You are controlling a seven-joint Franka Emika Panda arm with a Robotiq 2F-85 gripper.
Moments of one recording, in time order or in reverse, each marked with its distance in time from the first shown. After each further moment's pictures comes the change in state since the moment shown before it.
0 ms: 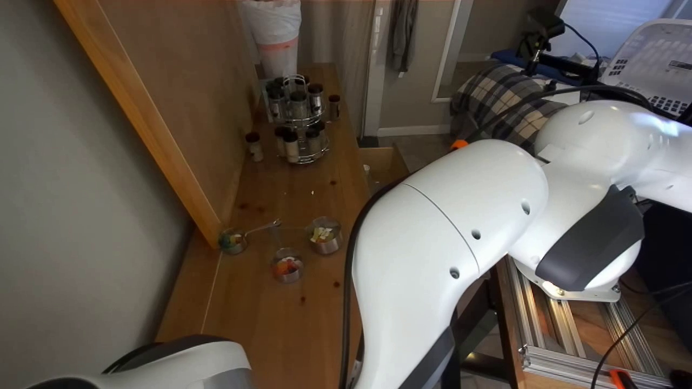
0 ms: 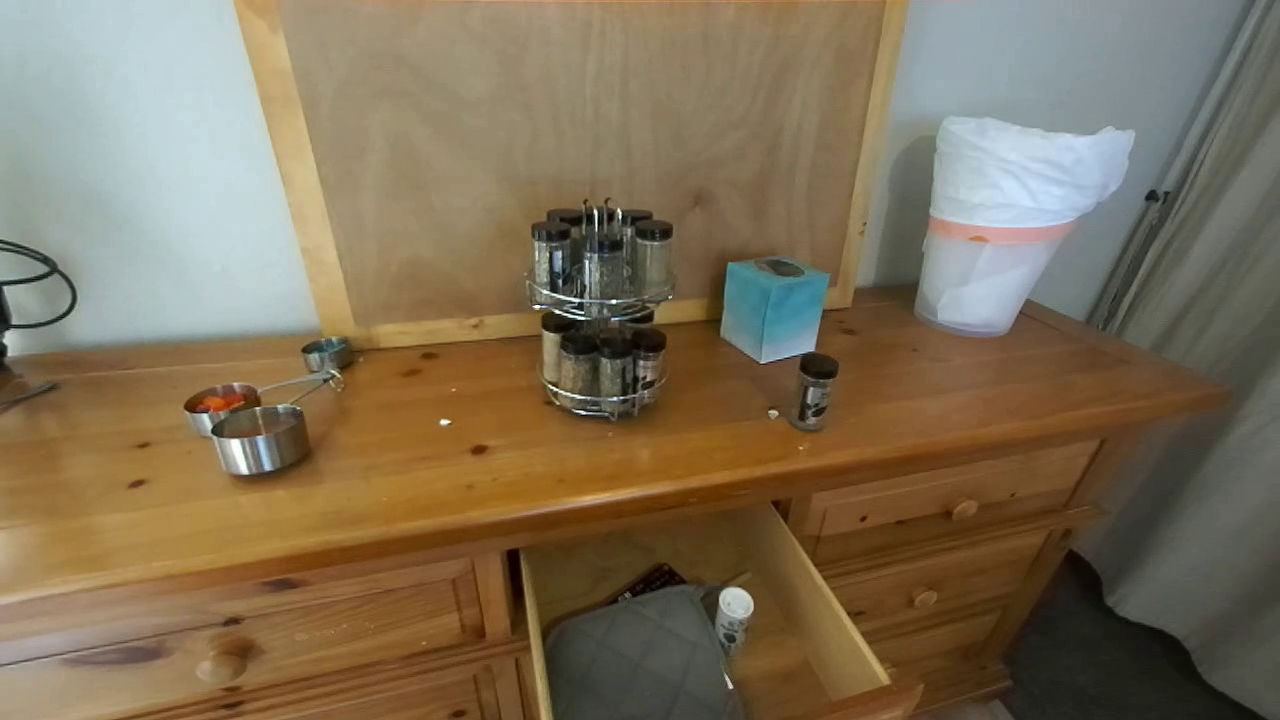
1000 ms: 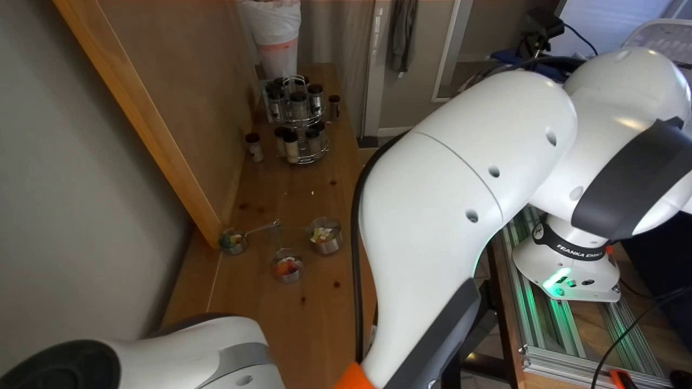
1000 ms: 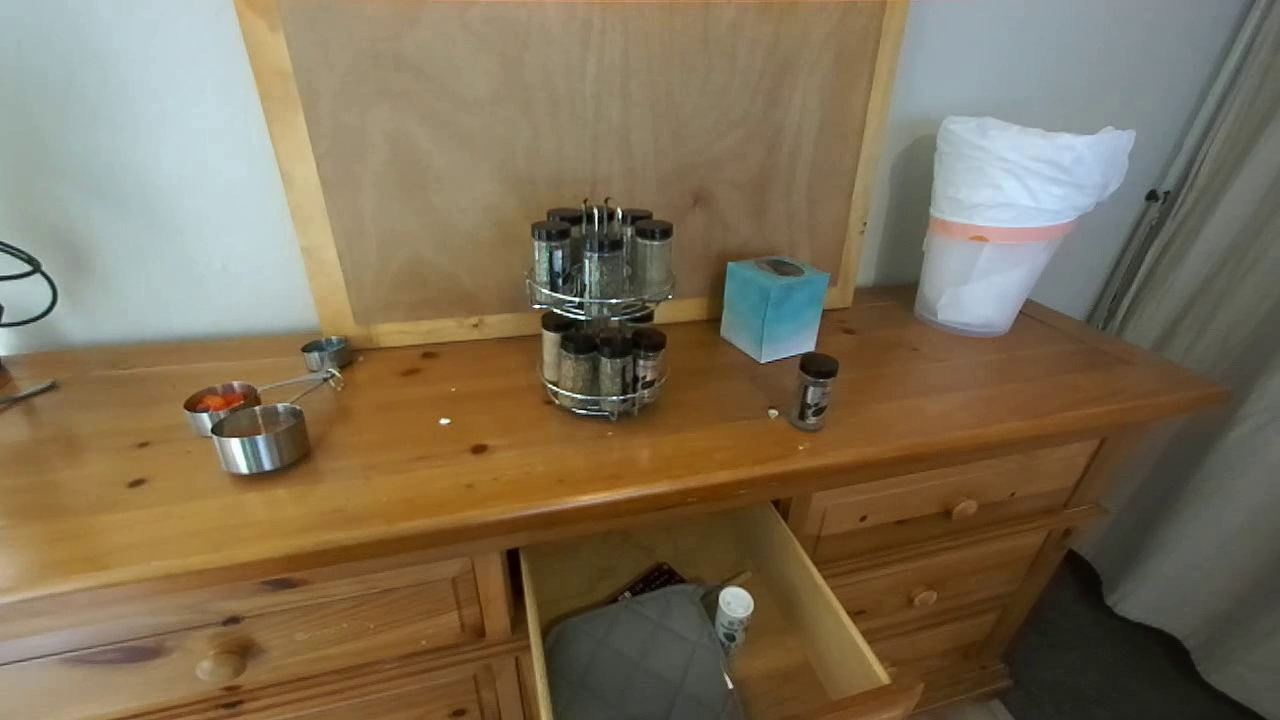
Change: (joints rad) arm -0.045 -0.203 0.067 -0.319 0.024 0.063 0.012
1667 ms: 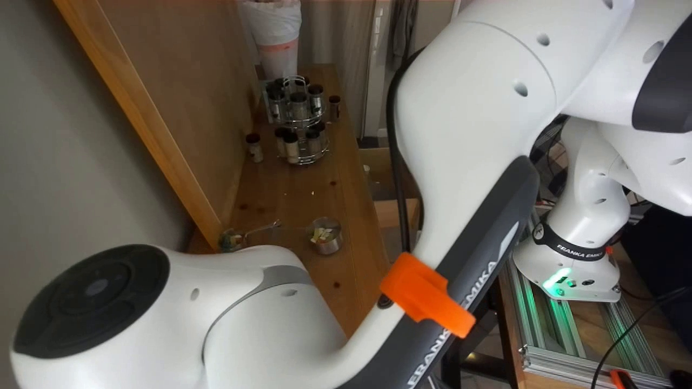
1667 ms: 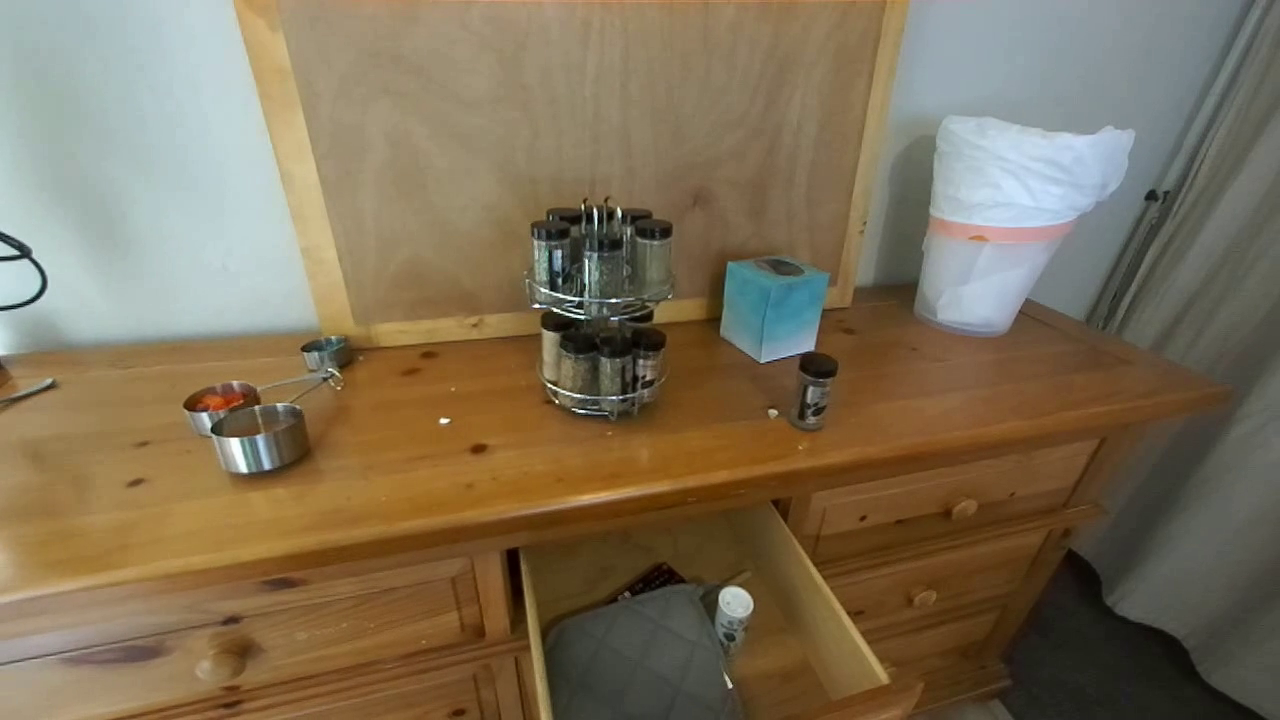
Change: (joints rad) arm -0.123 -0.278 0.112 -0.390 0.025 0.004 -0.057
